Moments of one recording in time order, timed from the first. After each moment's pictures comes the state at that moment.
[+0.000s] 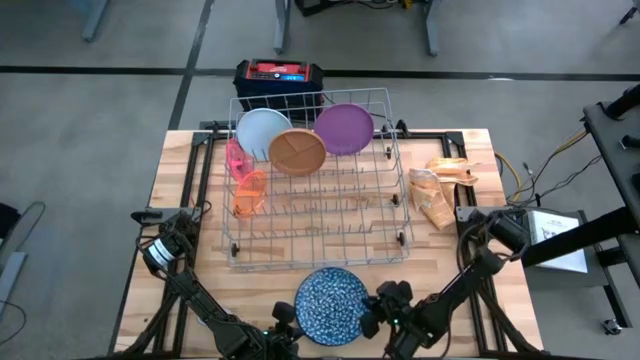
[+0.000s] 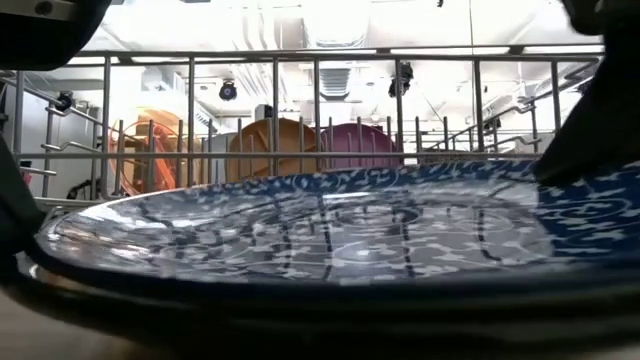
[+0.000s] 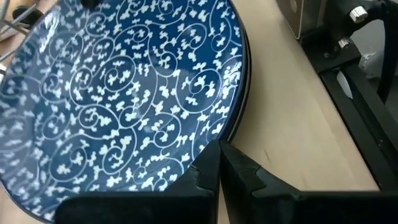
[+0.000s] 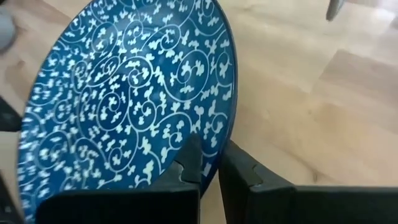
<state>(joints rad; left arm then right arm) -0.88 2.16 1.44 -0.41 -0.74 -0.37 0.86 2.00 1.27 -0.62 0.73 1.77</state>
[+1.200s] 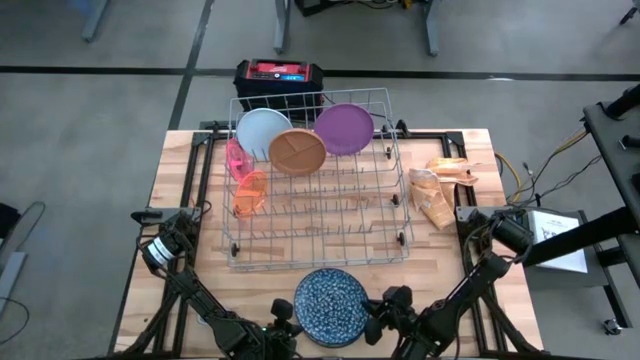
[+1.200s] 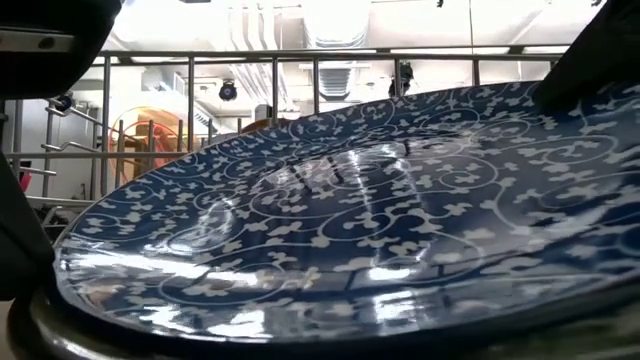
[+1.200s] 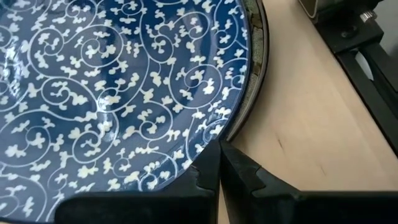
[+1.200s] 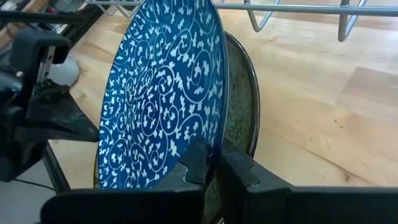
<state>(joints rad) -0.87 2.15 1.36 -0.34 -0.76 -0.37 0.91 2.01 1.32 -0.61 0.92 1.84</state>
